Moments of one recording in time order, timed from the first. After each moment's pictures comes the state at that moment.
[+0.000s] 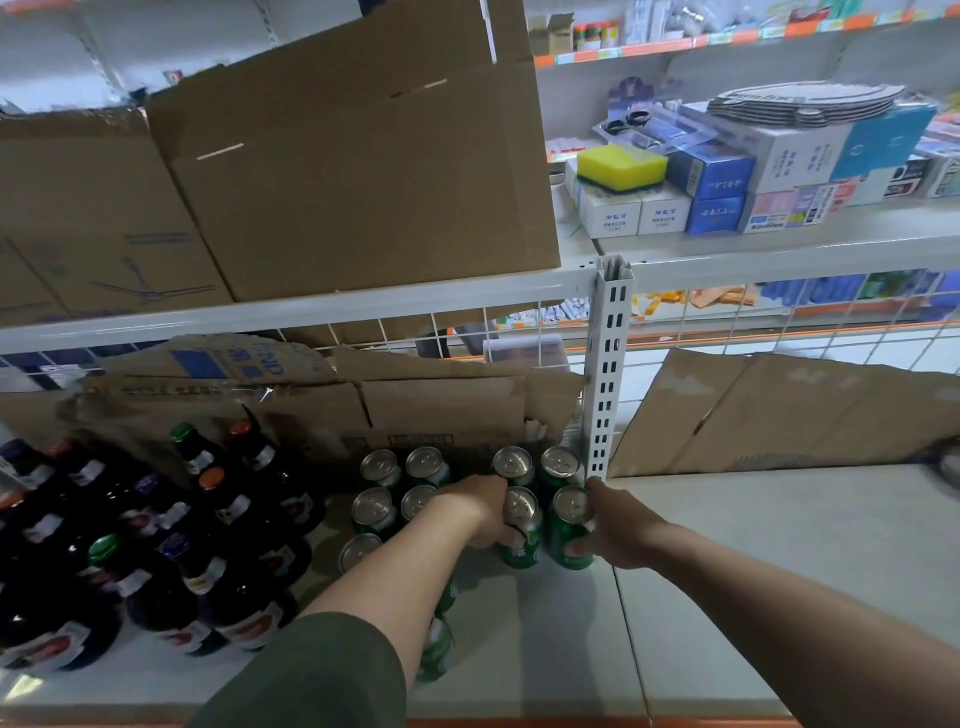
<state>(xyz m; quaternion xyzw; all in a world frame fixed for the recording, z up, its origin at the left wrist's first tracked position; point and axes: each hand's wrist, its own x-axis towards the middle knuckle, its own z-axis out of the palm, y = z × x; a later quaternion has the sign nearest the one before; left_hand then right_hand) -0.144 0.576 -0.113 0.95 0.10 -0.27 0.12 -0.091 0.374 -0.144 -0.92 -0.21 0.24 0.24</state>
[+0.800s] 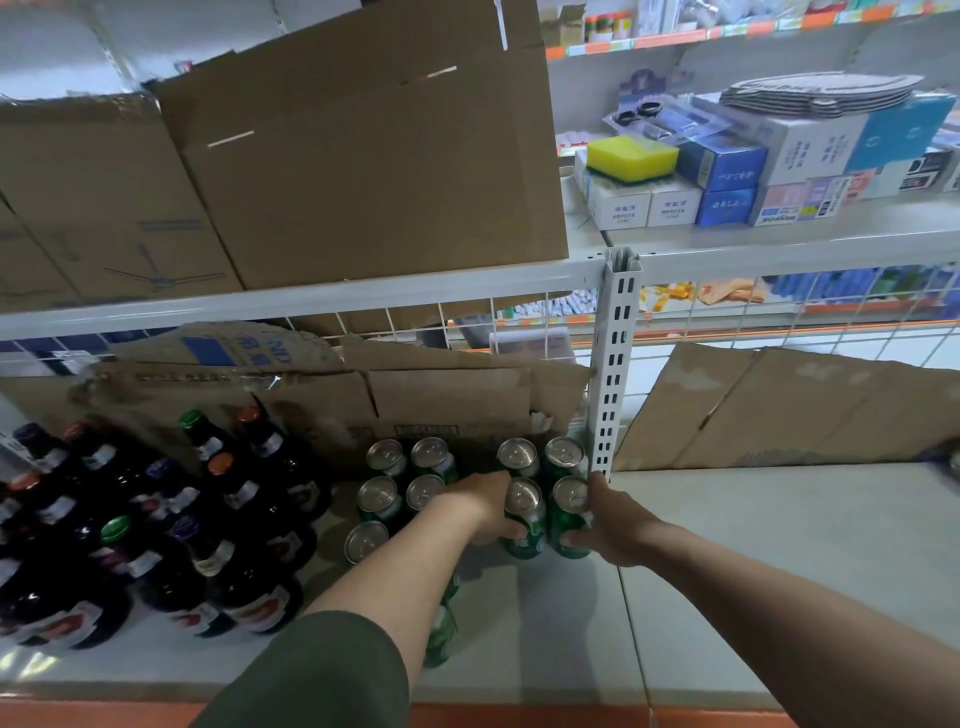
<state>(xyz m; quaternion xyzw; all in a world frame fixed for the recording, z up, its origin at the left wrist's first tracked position) -0.152 0.579 -0.125 0.95 0.10 -0.25 0.15 -0.101 0.380 -0.146 -0.91 -0.20 0.26 0.26</state>
